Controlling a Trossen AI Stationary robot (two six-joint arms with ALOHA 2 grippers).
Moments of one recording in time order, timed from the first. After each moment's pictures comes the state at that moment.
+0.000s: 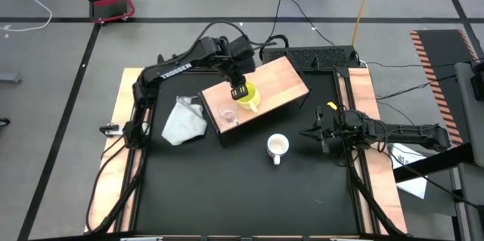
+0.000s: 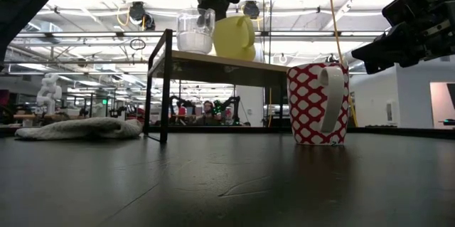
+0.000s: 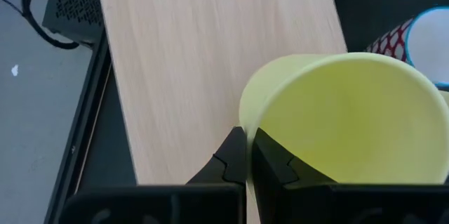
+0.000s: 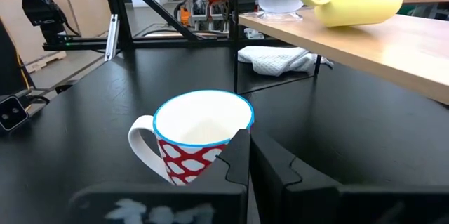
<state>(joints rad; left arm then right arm) 0.38 2.06 2.27 -1.33 0.08 0.12 -0.13 0.21 0.02 0.04 -0.19 0.01</state>
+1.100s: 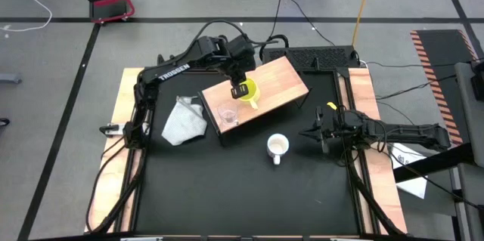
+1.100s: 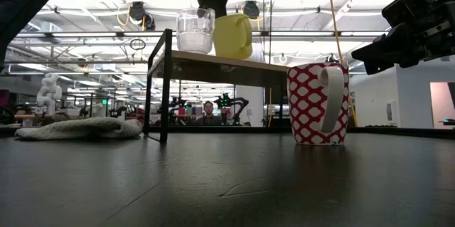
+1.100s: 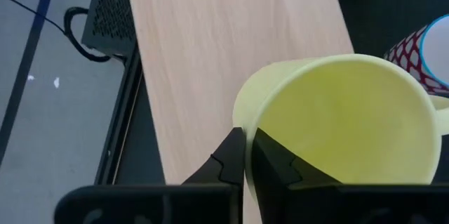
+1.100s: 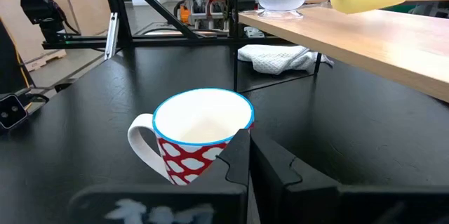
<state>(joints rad) 0.36 2.06 2.35 -1.36 -0.01 0.14 -0.13 0.21 0.02 0.04 -0.19 0.01</state>
